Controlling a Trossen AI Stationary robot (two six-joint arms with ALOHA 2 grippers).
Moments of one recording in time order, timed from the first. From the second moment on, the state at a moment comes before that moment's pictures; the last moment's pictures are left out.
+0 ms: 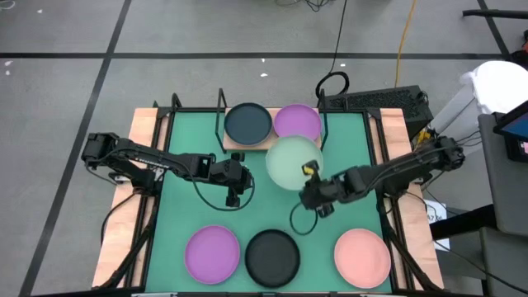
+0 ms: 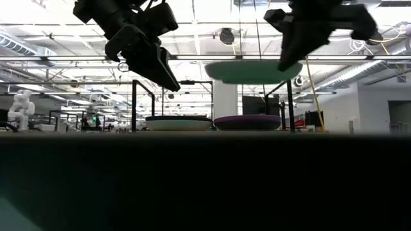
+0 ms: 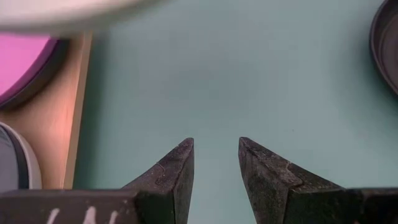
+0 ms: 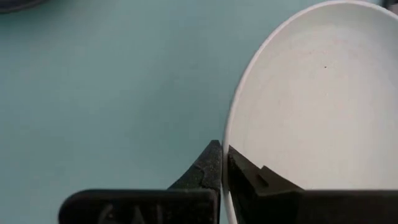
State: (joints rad) left arm -0.07 1.47 0.91 -0.23 -0.12 0.17; right arm 0.28 1.41 1.08 -0.78 0.39 -0.29
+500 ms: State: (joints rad) left arm -0.07 1.47 0.91 -0.23 -0.12 0.18; right arm -0.02 1.34 1.08 -0.59 0.25 -0.52
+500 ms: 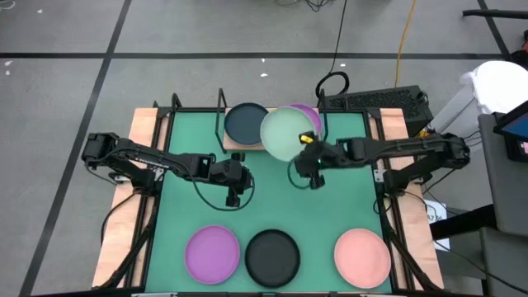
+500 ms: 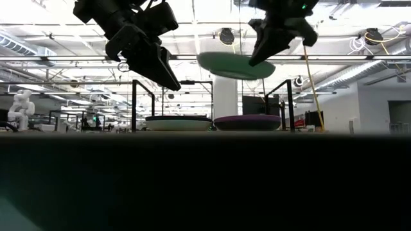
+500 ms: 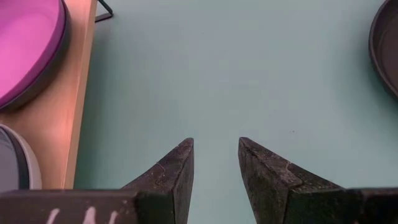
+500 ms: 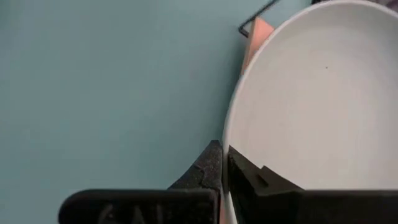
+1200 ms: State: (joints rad) left arm -0.07 1.47 0.91 -0.18 -0.12 0.18; right arm -0.36 1.50 1.08 -0.52 0.07 -0.60
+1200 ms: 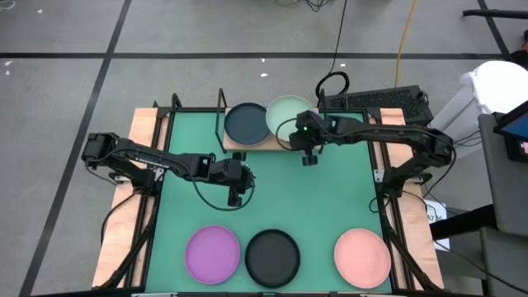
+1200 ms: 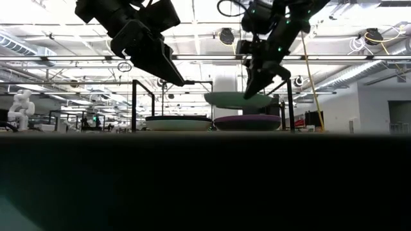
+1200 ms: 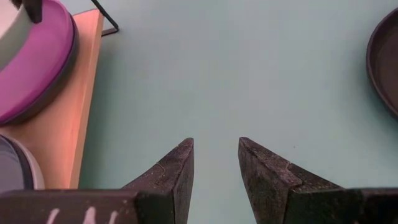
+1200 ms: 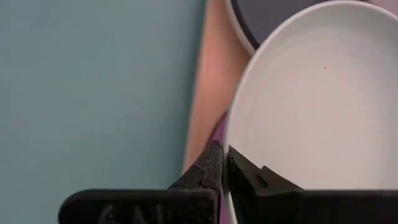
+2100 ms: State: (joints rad) left arm -0.07 1.47 0.91 -0.18 -0.12 0.18; right arm -0.44 1.52 0.98 -0.43 0.07 -0.52
